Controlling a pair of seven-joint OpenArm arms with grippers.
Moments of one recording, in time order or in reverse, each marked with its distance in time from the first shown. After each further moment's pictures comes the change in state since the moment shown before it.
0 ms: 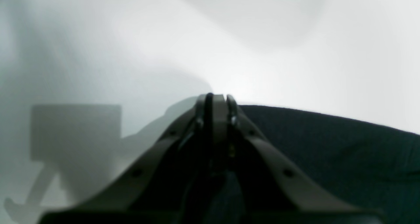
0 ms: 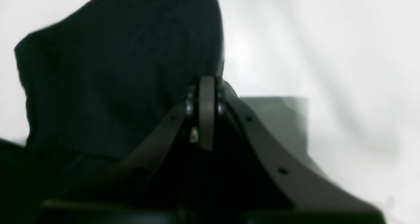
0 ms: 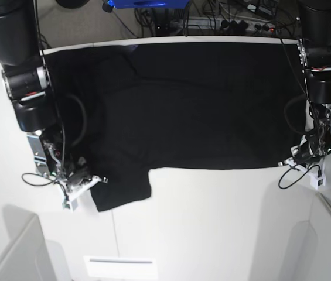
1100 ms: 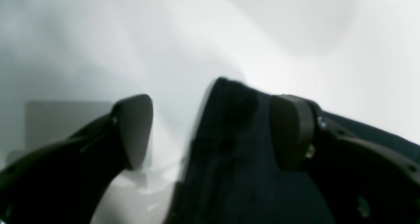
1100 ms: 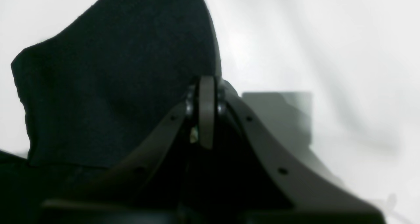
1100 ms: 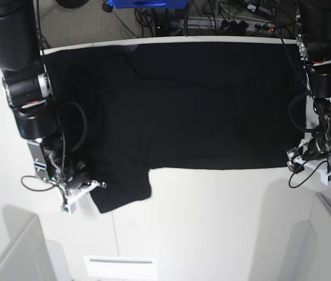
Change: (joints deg) left arm 1.9 0.1 -6.9 2.8 1.2 0.7 1.5; right arm 3.9 -1.6 0.0 -8.0 0.3 0.6 0.6
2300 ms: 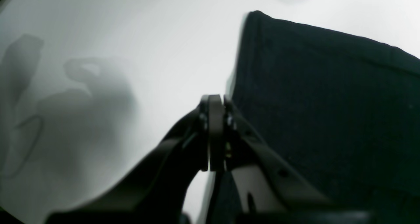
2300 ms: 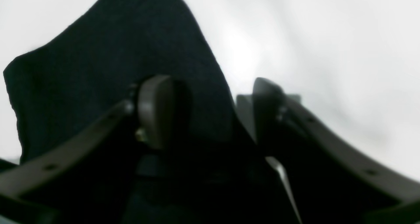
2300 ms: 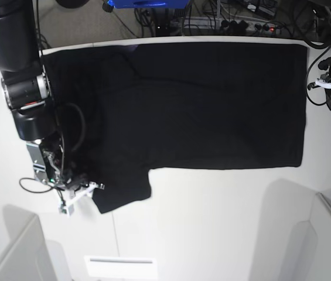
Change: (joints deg) left arm 47.2 13.1 -35.4 57.8 -0.1 -7.7 1.4; right arm 0.5 0.2 -0.2 0.3 -1.1 -0.7 0.4
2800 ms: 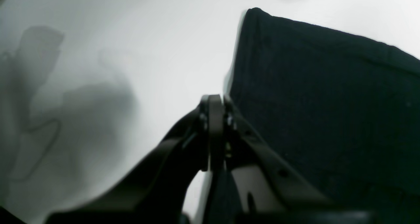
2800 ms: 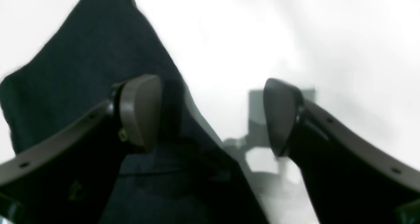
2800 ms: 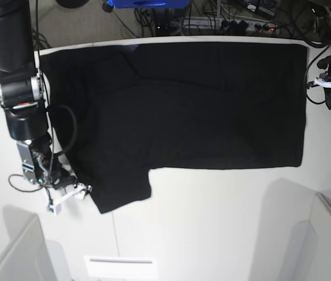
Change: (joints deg) left arm 0.1 0.6 -0.1 0.3 0.0 -0.4 0.0; right arm 0.6 2.4 3.6 -0.4 -0.1 0.1 -2.2
